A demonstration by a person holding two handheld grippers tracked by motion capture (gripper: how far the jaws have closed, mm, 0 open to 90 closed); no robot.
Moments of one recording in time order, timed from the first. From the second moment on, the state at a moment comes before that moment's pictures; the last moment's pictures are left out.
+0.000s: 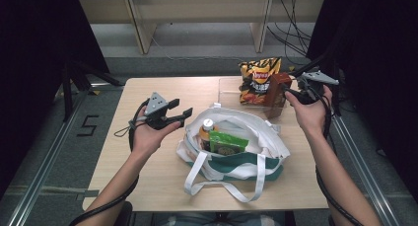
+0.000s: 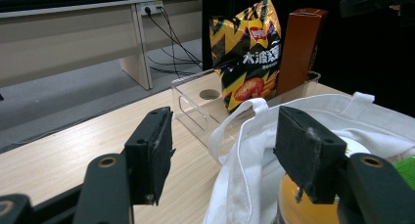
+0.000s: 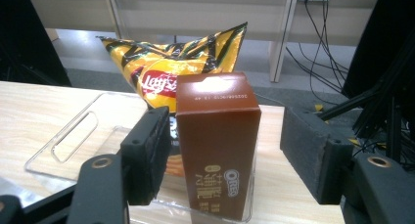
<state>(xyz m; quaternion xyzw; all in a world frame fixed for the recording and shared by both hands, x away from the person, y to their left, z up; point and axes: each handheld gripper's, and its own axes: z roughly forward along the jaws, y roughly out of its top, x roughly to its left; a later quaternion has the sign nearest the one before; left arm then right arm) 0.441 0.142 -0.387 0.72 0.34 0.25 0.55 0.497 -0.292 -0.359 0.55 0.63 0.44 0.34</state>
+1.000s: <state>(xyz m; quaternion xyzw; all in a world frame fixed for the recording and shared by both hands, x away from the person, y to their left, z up) 0.440 0.134 -0.390 0.72 0.34 0.25 0.55 0.428 -0.308 -0.368 0.50 0.67 0.45 0.30</state>
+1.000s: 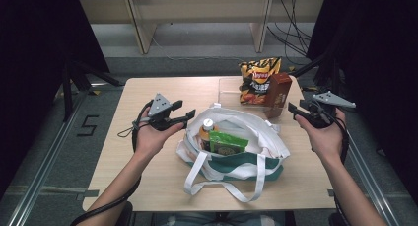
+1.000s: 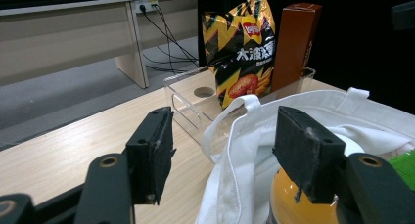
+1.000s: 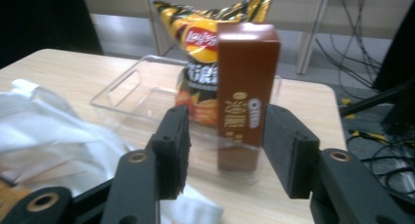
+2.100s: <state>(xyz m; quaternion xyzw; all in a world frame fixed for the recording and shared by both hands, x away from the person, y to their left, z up) 0.438 0.132 -0.393 0.72 0.33 0.24 0.56 0.387 -0.250 -0.379 0.41 0.73 0.50 0.23</state>
